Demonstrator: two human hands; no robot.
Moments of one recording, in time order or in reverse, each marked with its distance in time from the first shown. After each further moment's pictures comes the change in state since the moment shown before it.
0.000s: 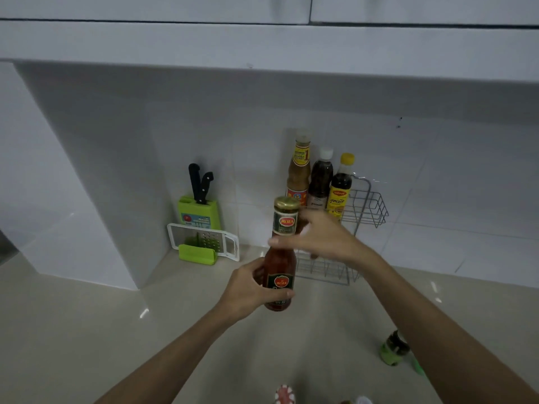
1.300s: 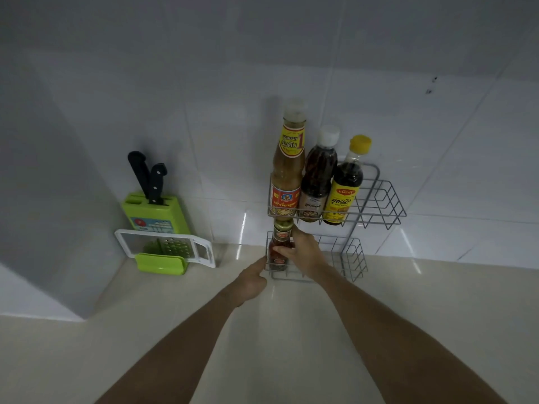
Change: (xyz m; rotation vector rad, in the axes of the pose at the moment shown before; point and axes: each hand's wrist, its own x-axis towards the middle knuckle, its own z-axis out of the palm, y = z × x) left_hand 0.174 -0.106 0.032 0.284 -0.328 -0.398; right_hand 0.146 0.208 0.070 -0.113 0.186 0.173
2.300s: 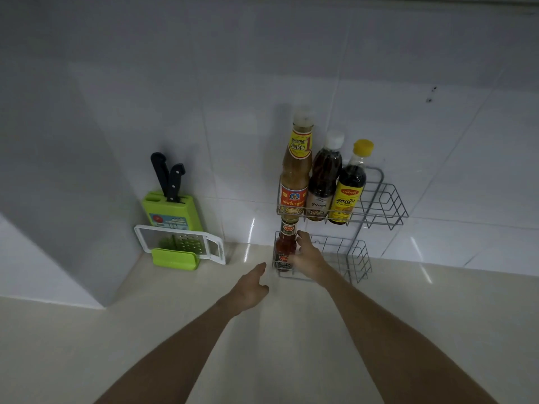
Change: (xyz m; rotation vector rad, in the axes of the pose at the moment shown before) left_hand -0.034 -0.017 0.001 0.051 0.082 0.010; right_hand -0.017 -0.005 0.006 0.242 -0.119 0.305
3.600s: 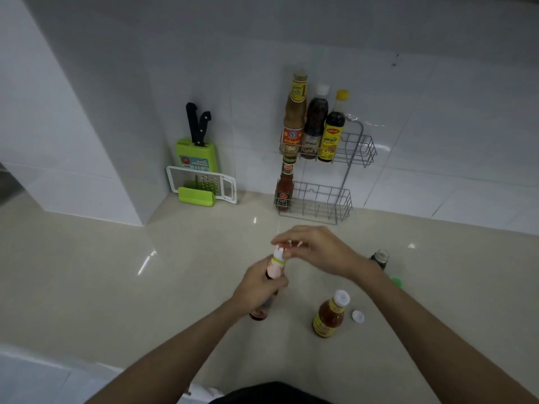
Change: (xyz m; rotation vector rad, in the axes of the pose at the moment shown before) left_hand -0.222 -0.028 0.110 -0.407 0.144 0.286; right_hand -0.274 -0.013 -0.024 -0.445 -0.282 -0.689
